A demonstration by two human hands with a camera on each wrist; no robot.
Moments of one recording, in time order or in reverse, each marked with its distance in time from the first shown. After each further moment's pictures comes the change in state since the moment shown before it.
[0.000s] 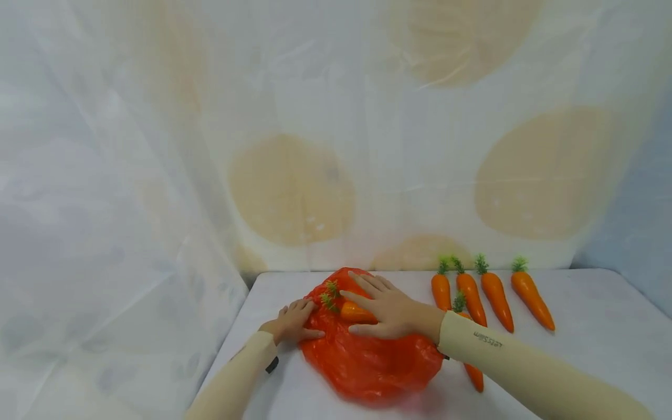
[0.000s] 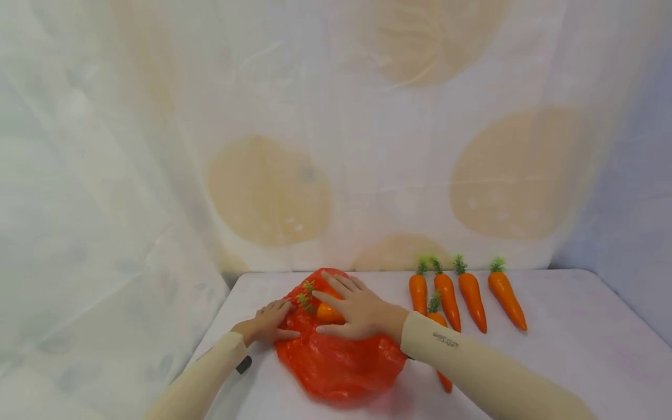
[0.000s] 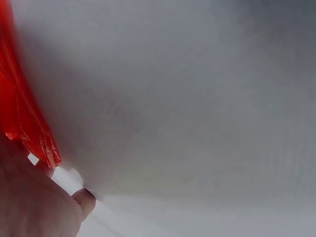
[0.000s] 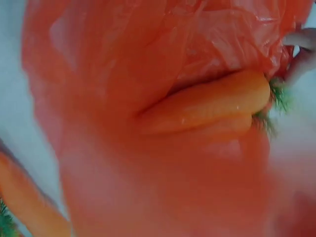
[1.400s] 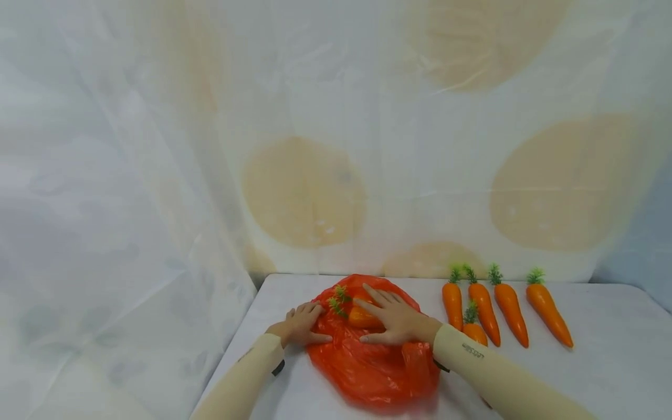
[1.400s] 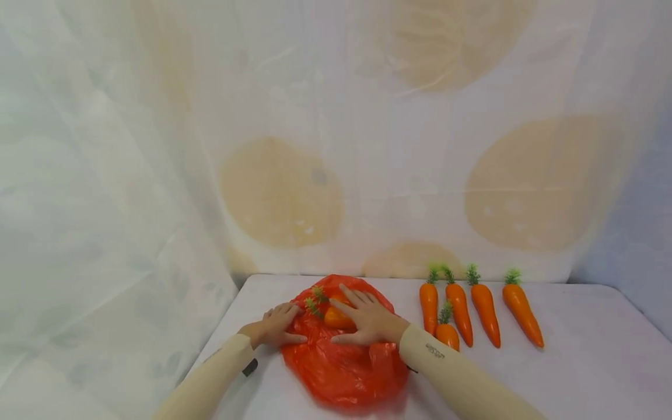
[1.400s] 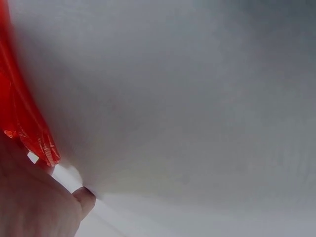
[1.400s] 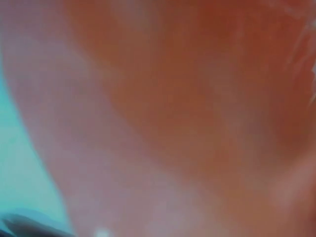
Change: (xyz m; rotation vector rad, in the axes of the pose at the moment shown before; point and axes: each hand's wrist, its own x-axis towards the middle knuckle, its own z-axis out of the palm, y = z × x) left_hand 0.006 -0.002 0.004 -0.008 0.023 0.009; right_hand 0.027 0.050 0.061 0.073 -0.037 0.040
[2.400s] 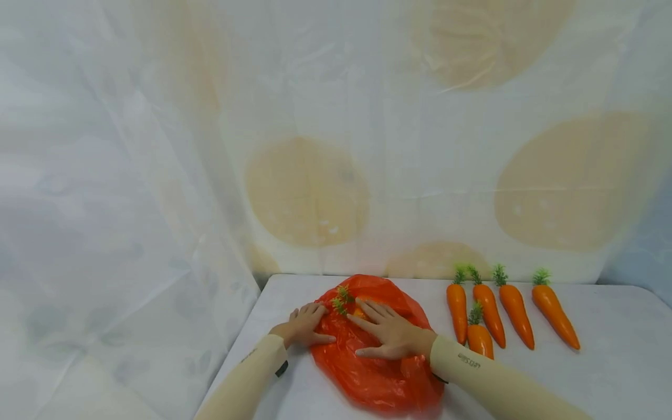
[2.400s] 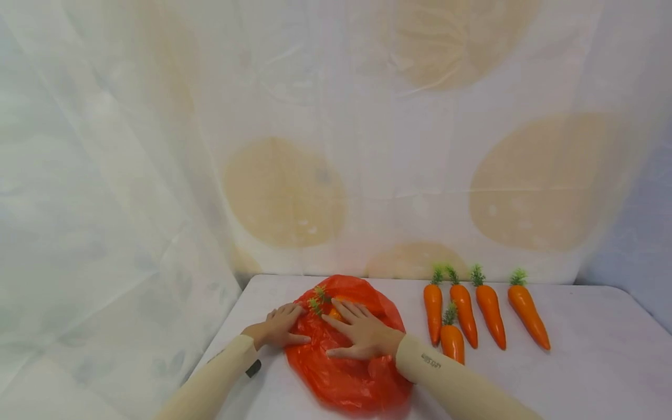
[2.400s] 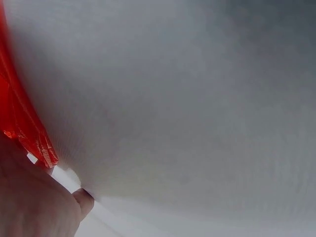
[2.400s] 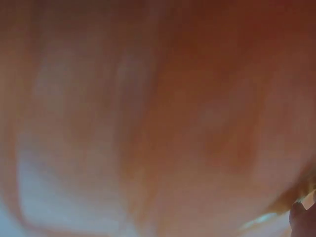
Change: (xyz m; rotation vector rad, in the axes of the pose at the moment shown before) left_hand -0.005 0.003 -0.003 0.001 0.001 -0.001; right_hand 0.004 -0.016 0.023 0.032 -0.075 -0.057
